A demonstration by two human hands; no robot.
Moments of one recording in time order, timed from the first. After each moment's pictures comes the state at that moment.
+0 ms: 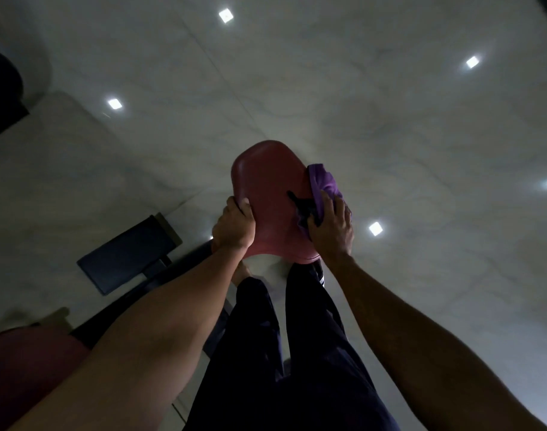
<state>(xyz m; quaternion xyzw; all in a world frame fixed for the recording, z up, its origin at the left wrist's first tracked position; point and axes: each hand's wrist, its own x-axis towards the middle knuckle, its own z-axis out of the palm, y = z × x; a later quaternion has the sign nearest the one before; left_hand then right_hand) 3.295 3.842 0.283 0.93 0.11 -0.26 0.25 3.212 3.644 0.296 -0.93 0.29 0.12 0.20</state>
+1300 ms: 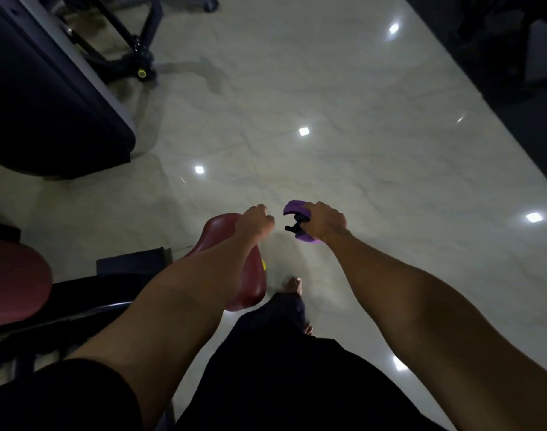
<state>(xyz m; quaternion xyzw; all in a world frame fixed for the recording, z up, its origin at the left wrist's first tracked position) 3.356 3.601 0.476 0.94 0.13 -0.24 0.22 3.366 3.413 0.484 -0.96 -0.01 0.25 0.14</state>
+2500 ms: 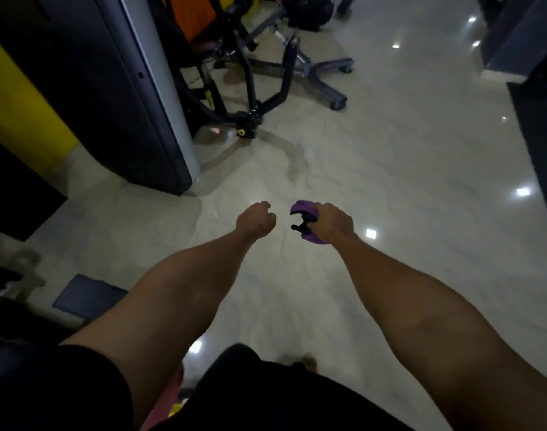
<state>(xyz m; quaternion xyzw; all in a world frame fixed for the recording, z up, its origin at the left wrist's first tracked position) 3.830 3.684 0.540 0.89 0.35 -0.06 0.27 3.947 3.514 0.556 -0.94 -0.29 0.17 0.11</state>
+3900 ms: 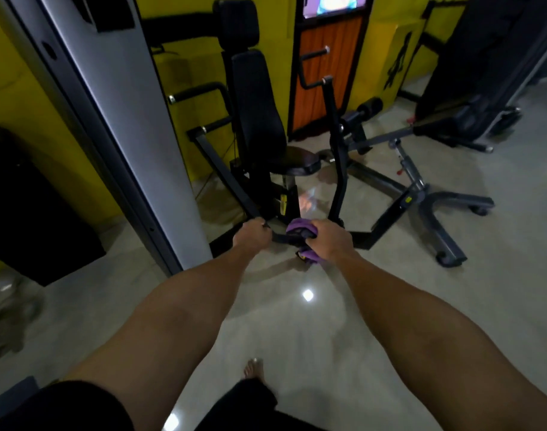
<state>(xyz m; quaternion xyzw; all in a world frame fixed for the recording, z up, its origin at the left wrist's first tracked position) 4.297 4.244 0.592 0.76 0.58 0.06 0.29 4.483 4.142 0.610 -0.81 -0.57 0.11 0.09</state>
